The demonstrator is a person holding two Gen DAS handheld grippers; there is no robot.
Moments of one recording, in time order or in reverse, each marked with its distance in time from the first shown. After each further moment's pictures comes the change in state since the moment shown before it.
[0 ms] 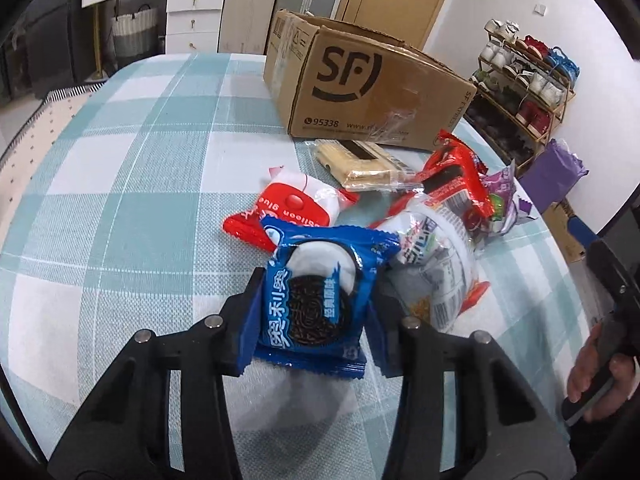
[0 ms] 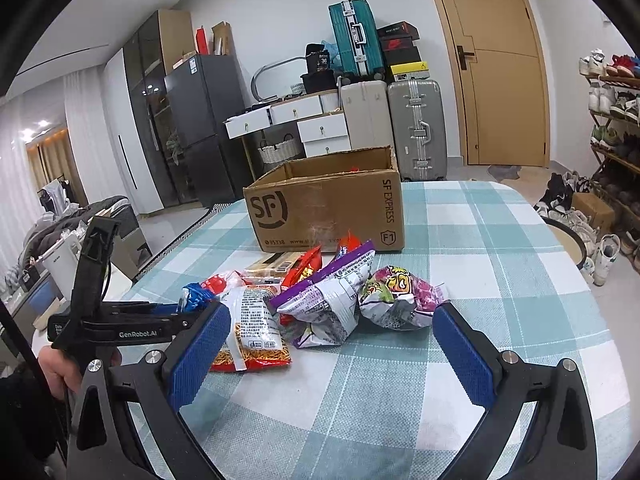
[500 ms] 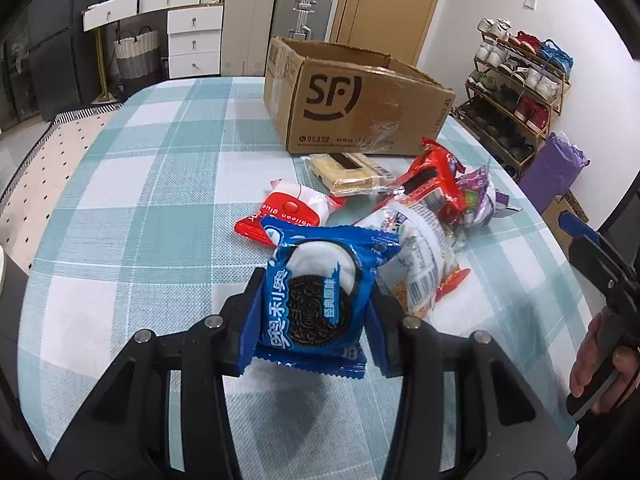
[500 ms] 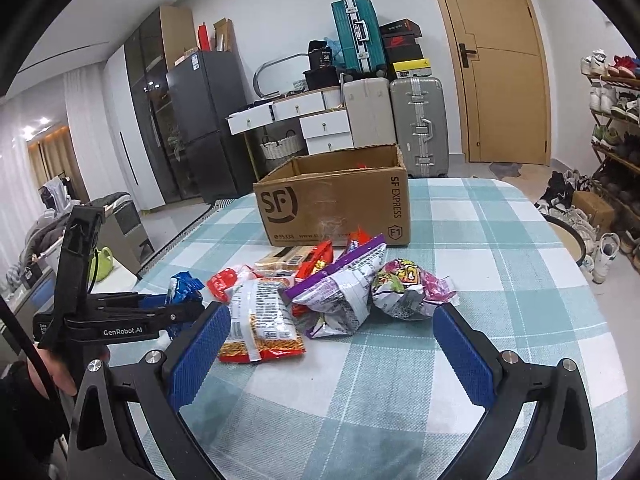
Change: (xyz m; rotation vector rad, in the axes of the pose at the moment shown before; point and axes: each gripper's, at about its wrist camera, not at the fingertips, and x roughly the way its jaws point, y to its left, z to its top) left arm -0.046 -0.015 -0.018 0.052 -0.065 0.045; right arm -0.014 0.014 -0.004 -0.017 0.004 0.009
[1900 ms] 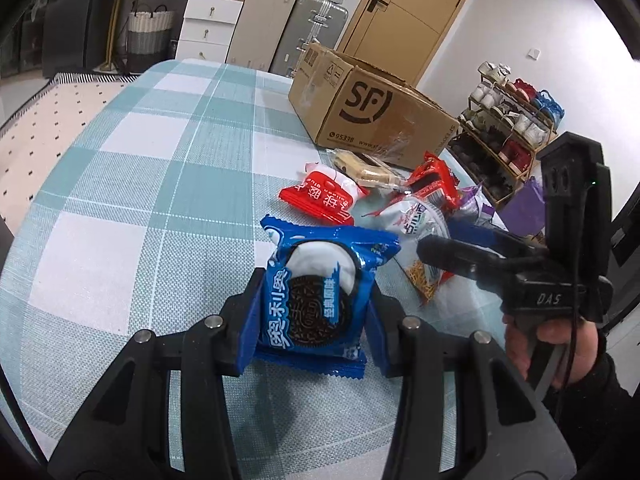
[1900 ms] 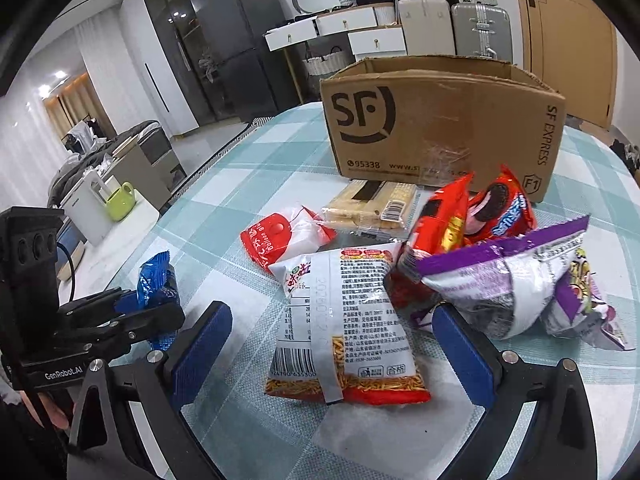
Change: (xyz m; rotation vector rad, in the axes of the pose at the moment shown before) left arm -0.024 0.052 -0.039 -0.160 -0.054 -0.131; right arm 0.134 0.061 0.008 -0.059 0.334 0.153
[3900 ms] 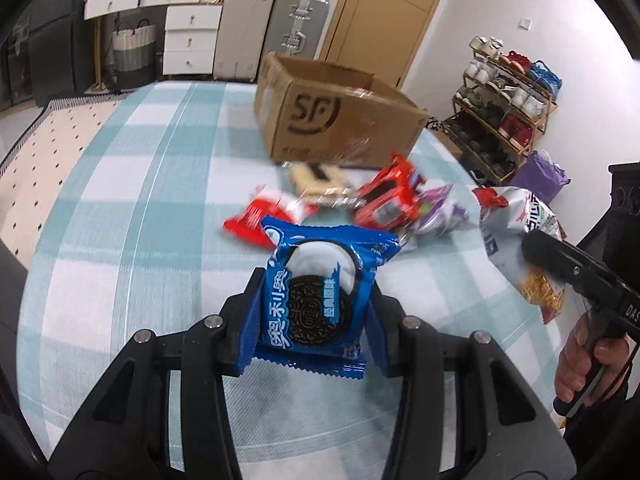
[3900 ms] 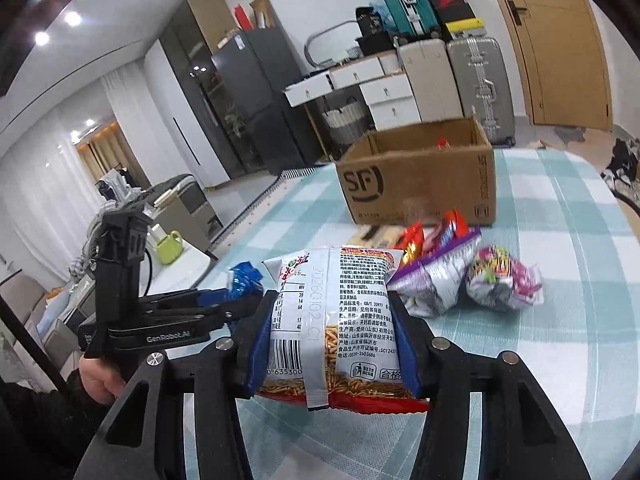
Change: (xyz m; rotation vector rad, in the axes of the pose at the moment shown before) left arm -0.010 -0.068 0.030 0.112 0.034 0.049; right arm -0.145 -0.014 -0.024 0.052 -0.220 0.135
